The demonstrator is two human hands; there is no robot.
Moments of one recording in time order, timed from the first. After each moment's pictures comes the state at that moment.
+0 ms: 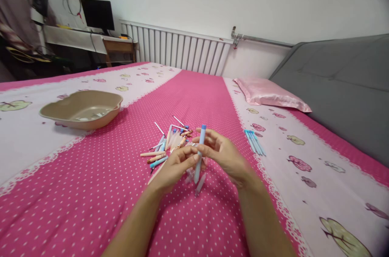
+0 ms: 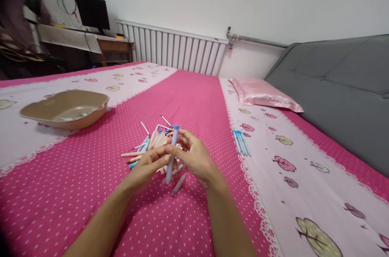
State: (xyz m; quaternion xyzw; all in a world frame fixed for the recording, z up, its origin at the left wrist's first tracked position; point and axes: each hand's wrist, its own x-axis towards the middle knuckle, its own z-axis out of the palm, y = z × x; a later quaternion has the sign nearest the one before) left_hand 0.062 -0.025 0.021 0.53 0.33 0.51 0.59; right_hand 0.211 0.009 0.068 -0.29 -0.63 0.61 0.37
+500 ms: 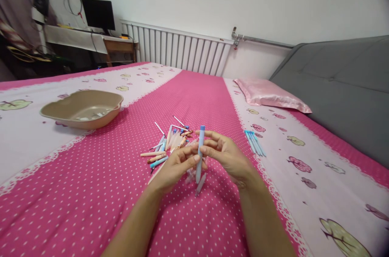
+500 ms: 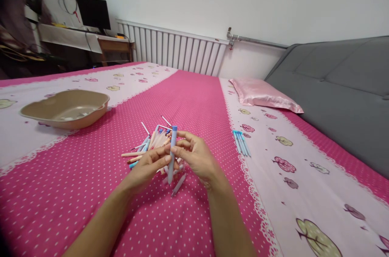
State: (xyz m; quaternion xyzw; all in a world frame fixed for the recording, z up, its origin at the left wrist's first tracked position) left_hand 0.061 -0.025 0.019 0.52 0.32 0.50 0.61; right_hand 0.214 0.009 0.069 -0.29 -0.60 0.65 0.36
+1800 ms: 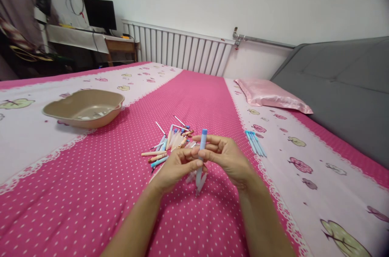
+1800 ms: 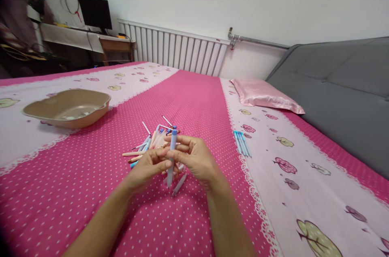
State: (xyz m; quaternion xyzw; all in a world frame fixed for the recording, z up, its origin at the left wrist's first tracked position) left_hand 0.059 -0.026 0.020 0.55 0.31 0.50 0.60; right_hand 0.213 0.003 0.071 -0.27 -0.61 0.66 0.35
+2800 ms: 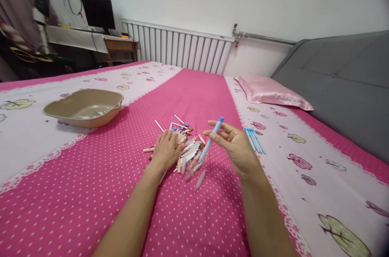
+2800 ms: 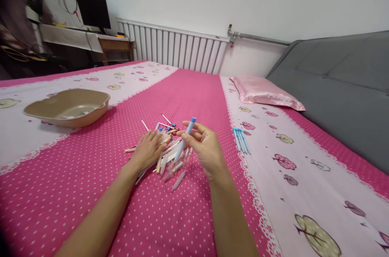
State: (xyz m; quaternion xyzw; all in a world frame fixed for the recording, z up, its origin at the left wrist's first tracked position) left_hand 0.022 0.027 -0.026 0.70 0.70 0.17 -0.03; right_hand 0.223 0.016 0.074 -0.33 -0.57 0.57 0.49
